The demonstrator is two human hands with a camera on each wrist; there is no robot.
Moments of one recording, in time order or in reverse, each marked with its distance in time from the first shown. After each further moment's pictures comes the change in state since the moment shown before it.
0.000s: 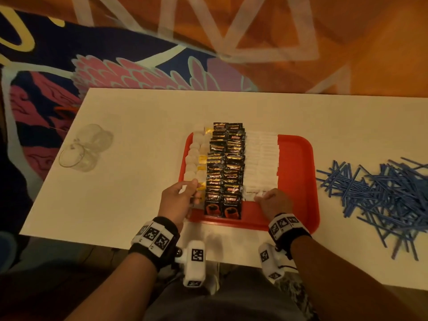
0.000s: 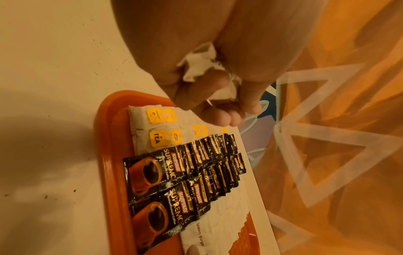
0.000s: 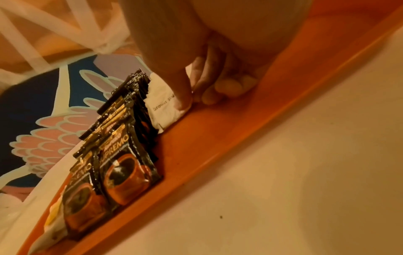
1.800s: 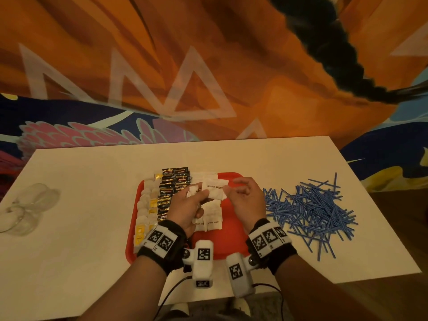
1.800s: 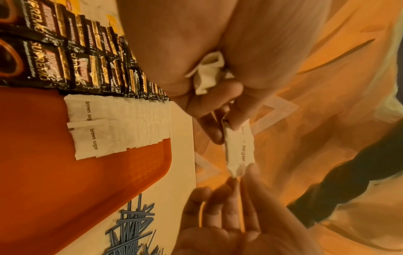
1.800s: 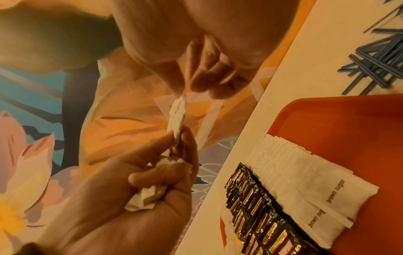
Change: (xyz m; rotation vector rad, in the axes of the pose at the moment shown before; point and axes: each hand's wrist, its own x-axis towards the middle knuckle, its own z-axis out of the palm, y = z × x) left_hand -0.053 0.068 0.140 -0.214 -0.347 0.075; right_hand -0.080 -0.049 -0.139 0.756 0.193 -0.354
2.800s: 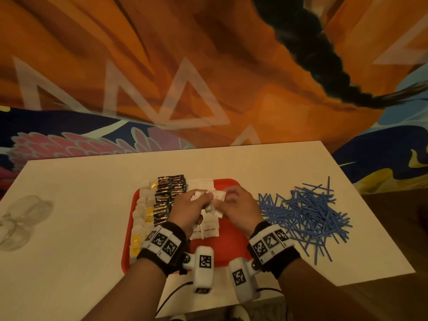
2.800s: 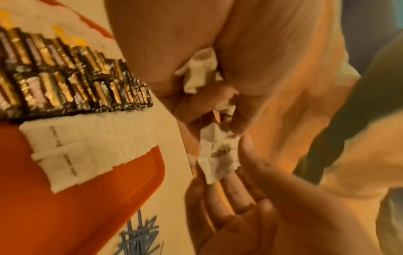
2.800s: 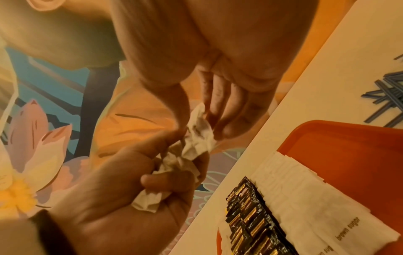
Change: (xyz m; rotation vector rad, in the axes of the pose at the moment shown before) left_hand 0.005 0.008 0.009 0.279 -0.085 0.069; right_hand -0.001 -0.015 -0.006 -0.235 -0.241 0.028
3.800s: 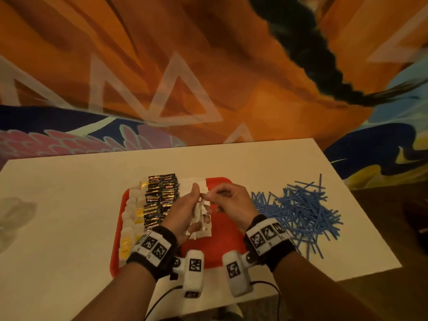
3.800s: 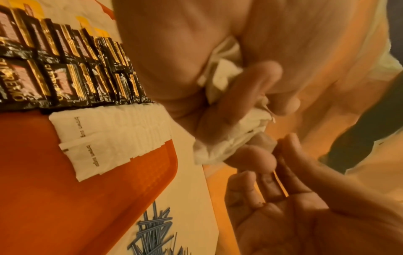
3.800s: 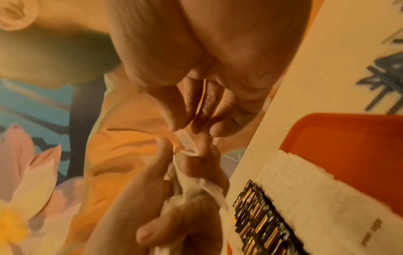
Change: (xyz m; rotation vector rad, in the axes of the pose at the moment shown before) left_hand -0.010 0.012 0.008 -0.190 -0.205 -0.159; right_hand 0.004 -0.014 -0.008 0.161 -0.071 -0.041
